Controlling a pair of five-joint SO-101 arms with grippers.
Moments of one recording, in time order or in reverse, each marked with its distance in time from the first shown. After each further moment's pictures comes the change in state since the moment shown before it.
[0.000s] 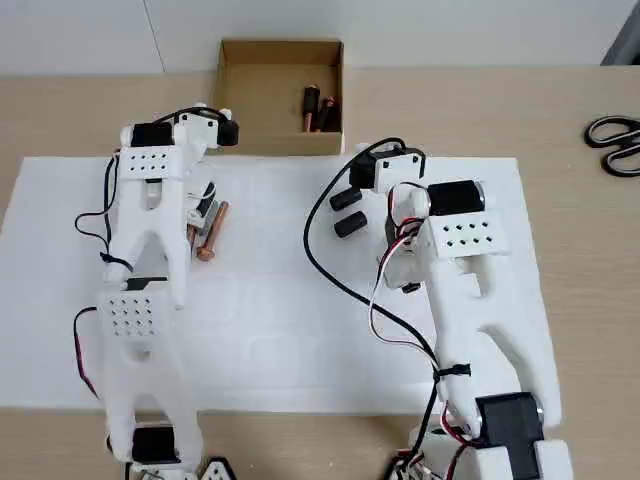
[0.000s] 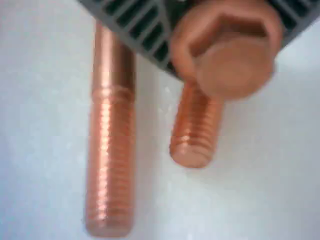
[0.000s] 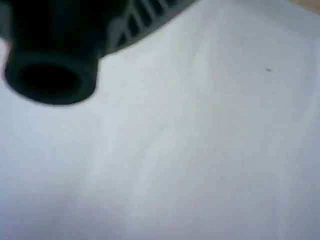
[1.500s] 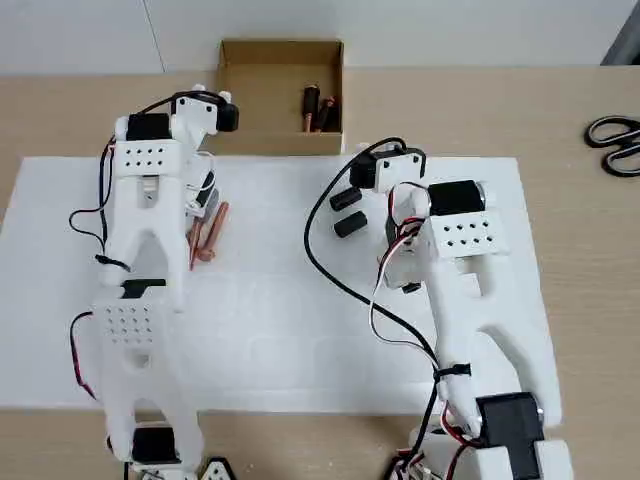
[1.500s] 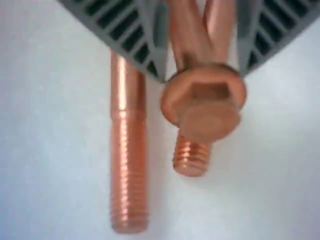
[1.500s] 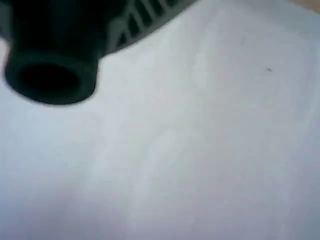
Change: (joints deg) left arm 0.7 -4.8 1.3 -0.1 0.1; right arm 0.1 0.0 0.0 0.0 0.0
